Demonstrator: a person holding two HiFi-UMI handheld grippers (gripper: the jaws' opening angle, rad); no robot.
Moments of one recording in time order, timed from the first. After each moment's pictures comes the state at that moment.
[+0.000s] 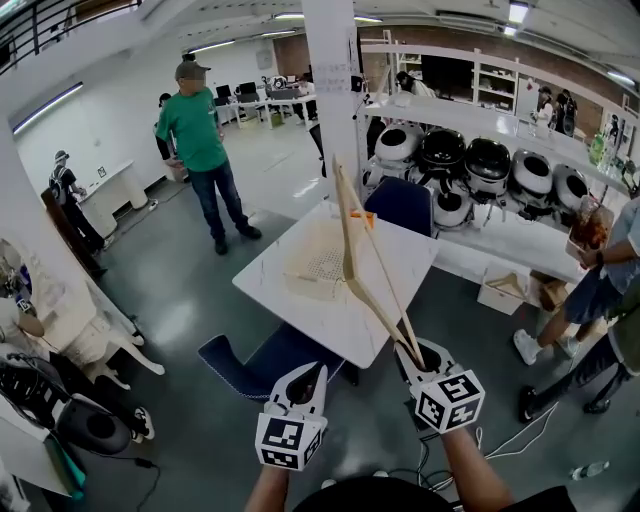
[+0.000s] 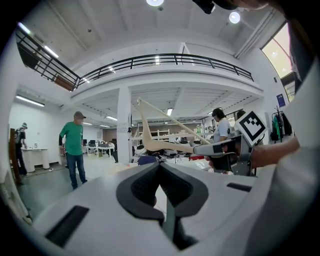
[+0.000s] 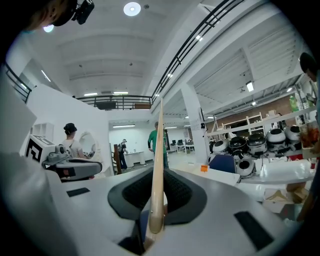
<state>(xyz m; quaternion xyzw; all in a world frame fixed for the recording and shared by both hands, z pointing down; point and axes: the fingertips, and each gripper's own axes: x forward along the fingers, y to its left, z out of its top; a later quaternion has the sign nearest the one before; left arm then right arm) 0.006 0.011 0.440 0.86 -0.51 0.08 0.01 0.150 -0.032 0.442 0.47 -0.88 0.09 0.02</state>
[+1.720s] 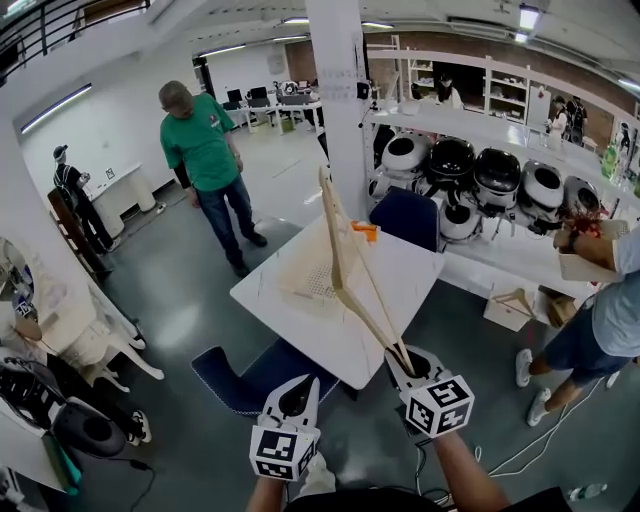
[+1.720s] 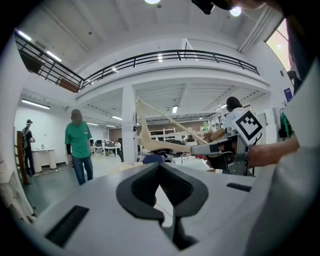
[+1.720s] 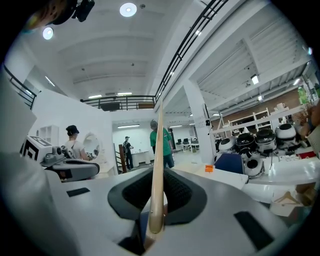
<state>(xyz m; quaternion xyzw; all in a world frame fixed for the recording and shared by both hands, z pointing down) 0.022 -0.029 0.454 0.84 -0.54 0.08 0.01 0.159 -0.090 0.456 0.43 -0.89 0.10 0.01</state>
